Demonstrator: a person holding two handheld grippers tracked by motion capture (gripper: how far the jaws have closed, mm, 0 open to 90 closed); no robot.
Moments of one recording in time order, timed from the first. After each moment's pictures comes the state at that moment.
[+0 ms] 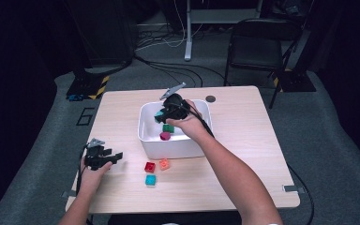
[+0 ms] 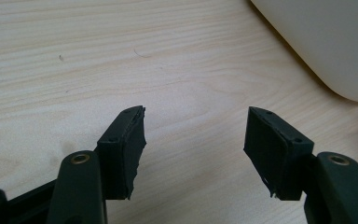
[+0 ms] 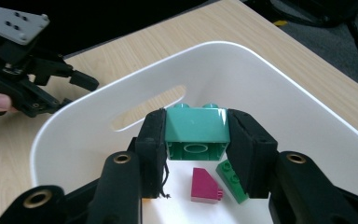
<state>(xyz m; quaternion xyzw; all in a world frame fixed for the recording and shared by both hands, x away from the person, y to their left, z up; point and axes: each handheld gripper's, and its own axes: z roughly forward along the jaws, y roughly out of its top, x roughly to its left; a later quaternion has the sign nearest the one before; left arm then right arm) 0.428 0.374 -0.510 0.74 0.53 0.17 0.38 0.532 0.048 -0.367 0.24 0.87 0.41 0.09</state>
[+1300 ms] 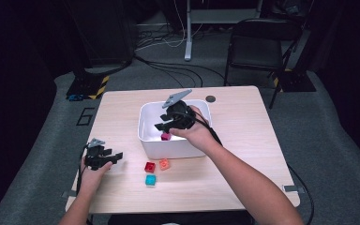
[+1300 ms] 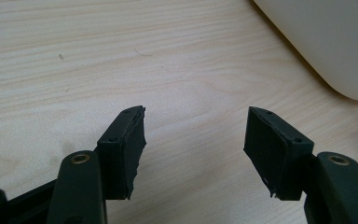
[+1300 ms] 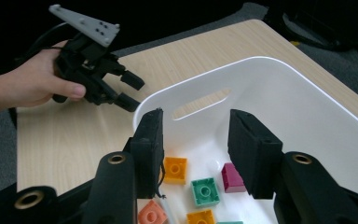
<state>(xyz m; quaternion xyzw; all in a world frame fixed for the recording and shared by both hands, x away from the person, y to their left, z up) 0.429 0.373 -0.511 0.74 0.53 0.17 0.37 0.466 0.031 -0.335 0.19 0.87 0.44 0.10</state>
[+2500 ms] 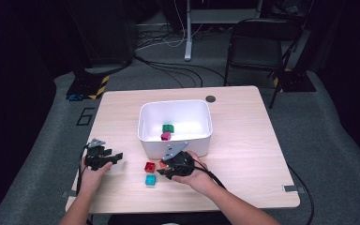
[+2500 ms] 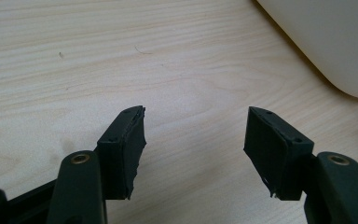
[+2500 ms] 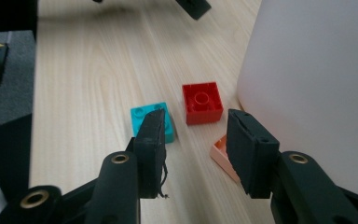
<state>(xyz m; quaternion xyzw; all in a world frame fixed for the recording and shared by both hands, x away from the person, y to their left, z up) 0.428 0.373 -0.511 0.74 0.53 0.17 0.37 0.398 0.037 -0.468 0.15 0.90 0.41 0.07</state>
